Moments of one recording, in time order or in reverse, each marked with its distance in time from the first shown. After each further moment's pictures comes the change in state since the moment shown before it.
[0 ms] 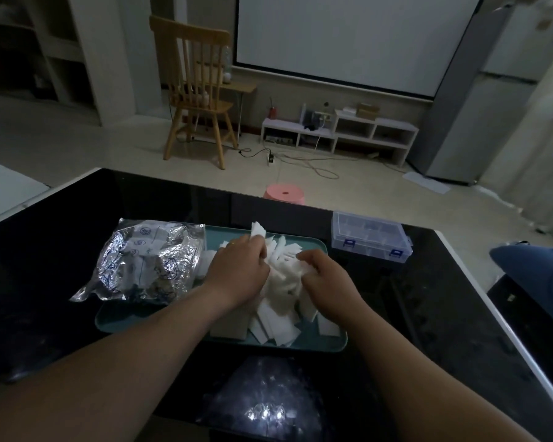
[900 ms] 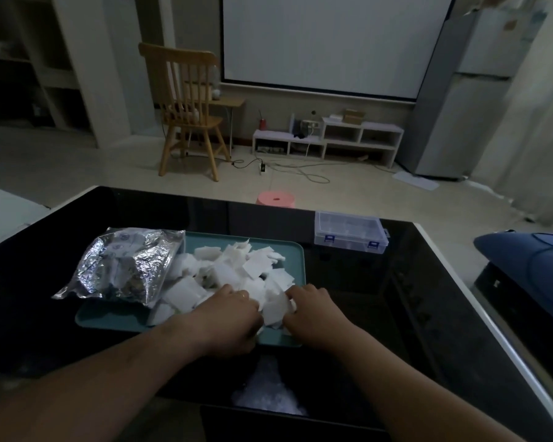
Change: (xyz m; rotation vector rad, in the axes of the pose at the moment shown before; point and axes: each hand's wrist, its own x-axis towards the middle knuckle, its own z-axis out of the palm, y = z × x) left_hand -0.077 0.029 -0.007 0.652 -0.484 0.524; right_hand -0.056 0.017 -0.005 -0.467 -0.271 0.020
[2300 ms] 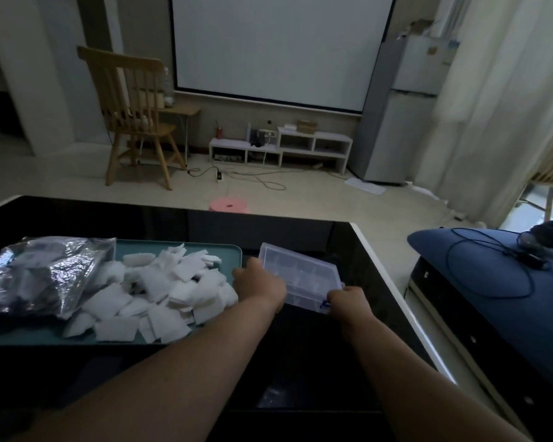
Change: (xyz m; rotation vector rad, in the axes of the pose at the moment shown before) left_hand 0.142 0.132 -0.061 -1.239 0.405 -0.878; right_hand -0.025 0.165 -0.045 0.923 0.444 0.677
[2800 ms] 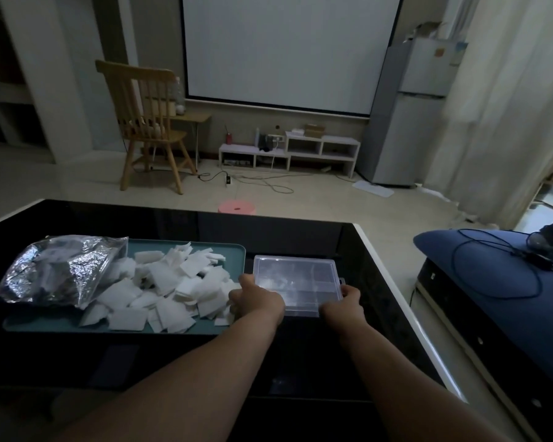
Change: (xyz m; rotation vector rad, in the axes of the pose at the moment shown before) left_hand -0.035 -0.020 0.010 -0.145 0.035 -0.193; right_hand -0.005 0.027 -0.001 -0.091 -0.050 0.032
